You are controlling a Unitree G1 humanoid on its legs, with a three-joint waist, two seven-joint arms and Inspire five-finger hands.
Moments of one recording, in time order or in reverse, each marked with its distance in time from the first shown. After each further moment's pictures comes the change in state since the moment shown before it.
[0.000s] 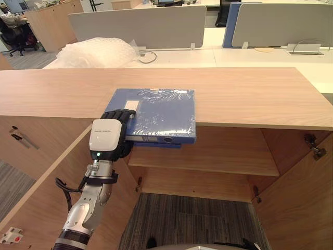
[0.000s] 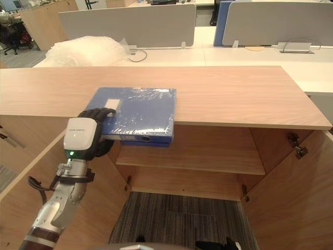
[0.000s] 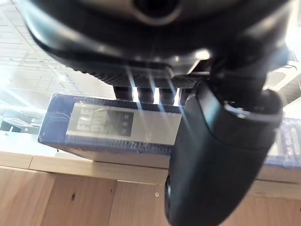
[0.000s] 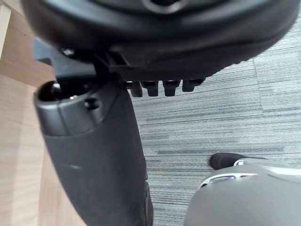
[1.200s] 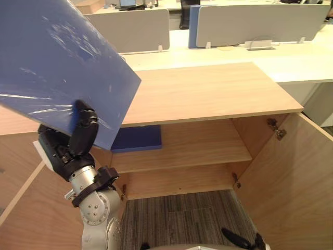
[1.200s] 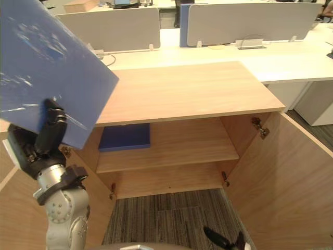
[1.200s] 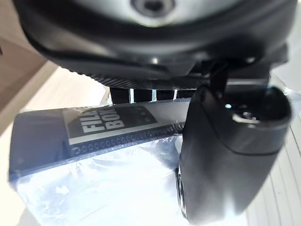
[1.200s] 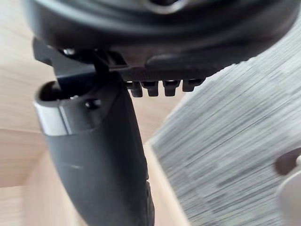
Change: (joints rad) left arm 0.215 -0.458 0.121 -0.555 -1.198 -0.211 0.042; right arm 0.313 0.167 0.019 -0.703 0.170 -0.051 -0.204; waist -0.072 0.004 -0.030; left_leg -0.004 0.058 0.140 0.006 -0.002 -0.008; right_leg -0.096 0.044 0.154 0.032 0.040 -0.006
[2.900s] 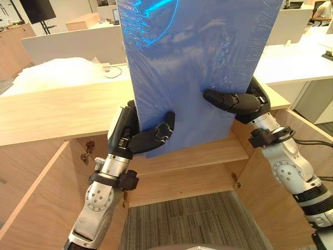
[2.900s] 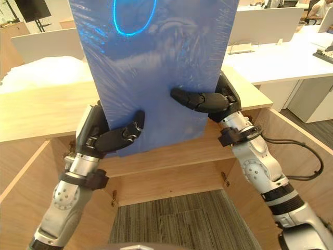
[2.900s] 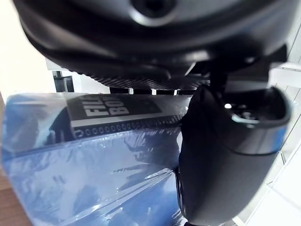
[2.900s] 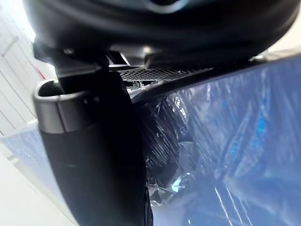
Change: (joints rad) left arm -0.143 0.449 -0.232 0.154 -0.161 0.005 -0.554; right arm -0.748 -0.851 0.460 -0.621 0.996 -0.148 0.536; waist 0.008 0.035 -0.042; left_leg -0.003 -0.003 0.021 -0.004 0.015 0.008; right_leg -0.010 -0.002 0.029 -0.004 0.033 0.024
